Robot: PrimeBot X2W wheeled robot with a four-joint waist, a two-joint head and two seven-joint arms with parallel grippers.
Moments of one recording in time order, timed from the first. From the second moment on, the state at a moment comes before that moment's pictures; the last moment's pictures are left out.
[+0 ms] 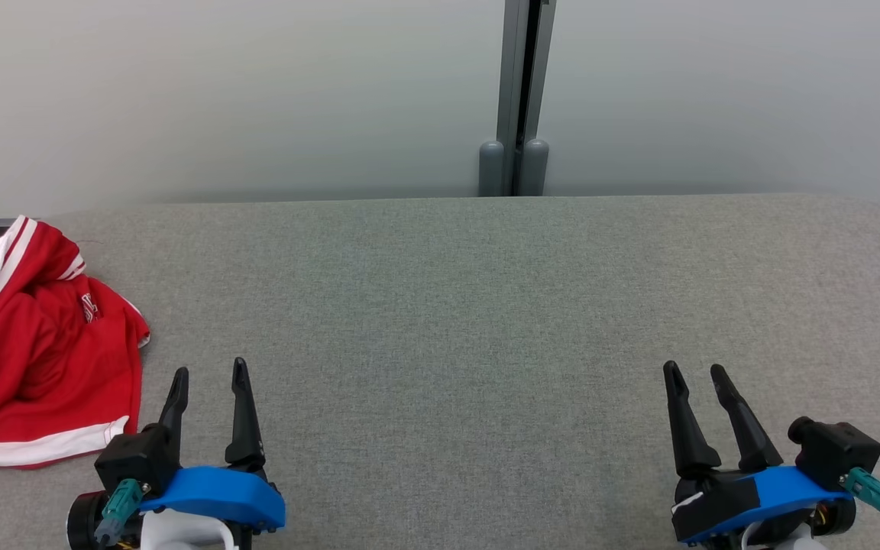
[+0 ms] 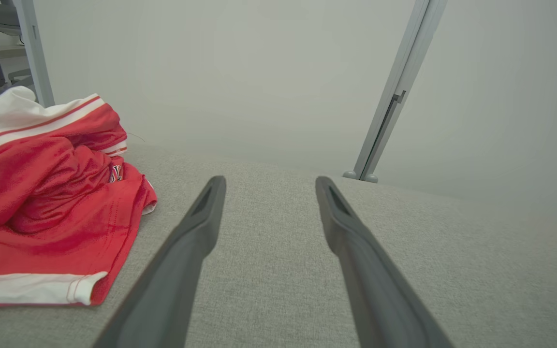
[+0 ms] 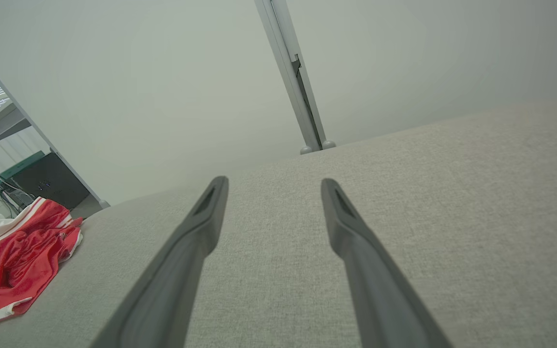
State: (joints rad) left arm -0.08 0.06 -0.06 0.31 -0.27 0.00 -0.20; right arm -0.08 -0.04 0.06 0.26 0.43 0.13 -0.20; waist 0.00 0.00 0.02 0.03
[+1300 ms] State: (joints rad) left arm -0.08 0.06 -0.07 0.36 -0.08 0.03 -0.26; right arm -0.09 -0.05 0.05 0.33 0.15 0.13 -0.26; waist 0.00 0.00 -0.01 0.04
